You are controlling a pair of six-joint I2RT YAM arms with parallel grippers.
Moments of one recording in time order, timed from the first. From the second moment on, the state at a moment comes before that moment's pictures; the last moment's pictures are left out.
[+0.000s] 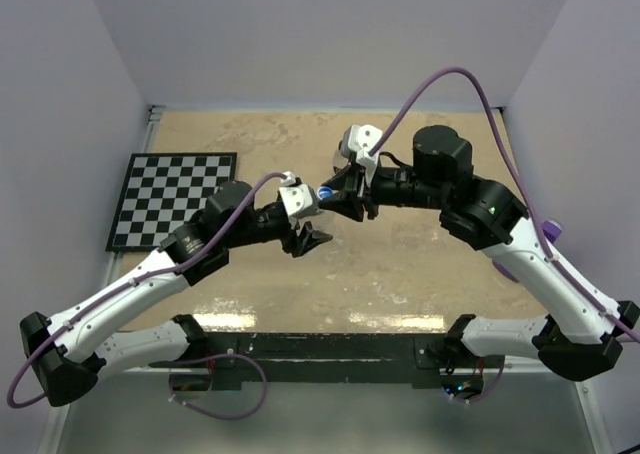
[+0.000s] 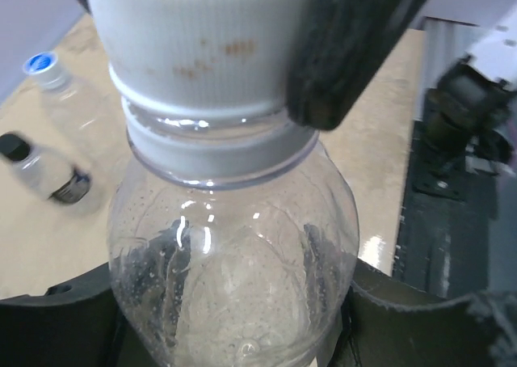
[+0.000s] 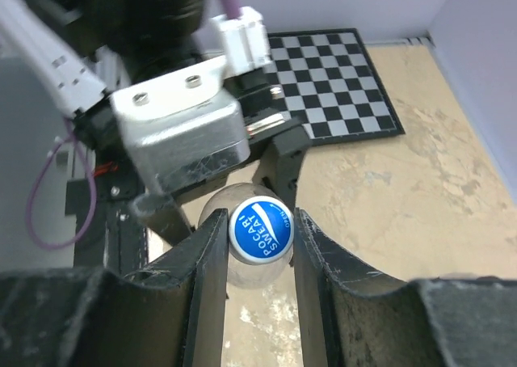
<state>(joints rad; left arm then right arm) -0.81 1.01 0.97 -0.19 0.46 0.16 0.84 1.20 1.57 -0.64 -0.49 -0.25</state>
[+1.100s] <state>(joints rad) -0.80 1.00 0.91 -0.06 0.09 0.03 0.70 1.04 1.34 -0.42 -0.36 0.03</state>
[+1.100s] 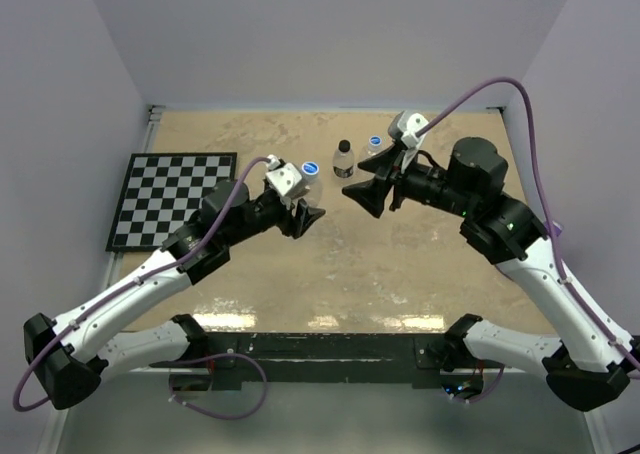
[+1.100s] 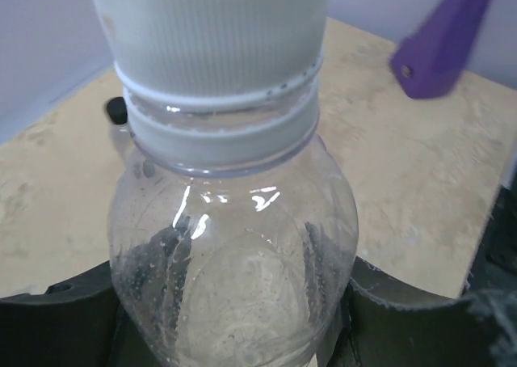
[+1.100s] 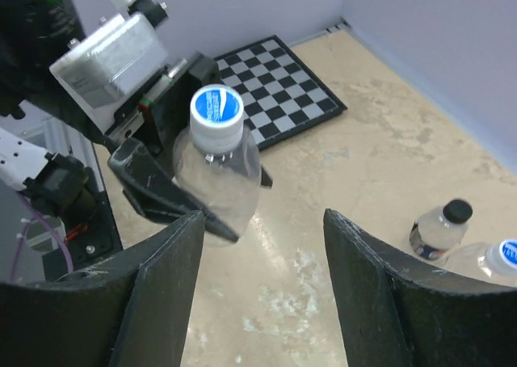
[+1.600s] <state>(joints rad) -0.72 1.05 0.93 -0.14 0.75 0.14 0.64 1.09 1.43 -0.52 -0.83 -0.29</state>
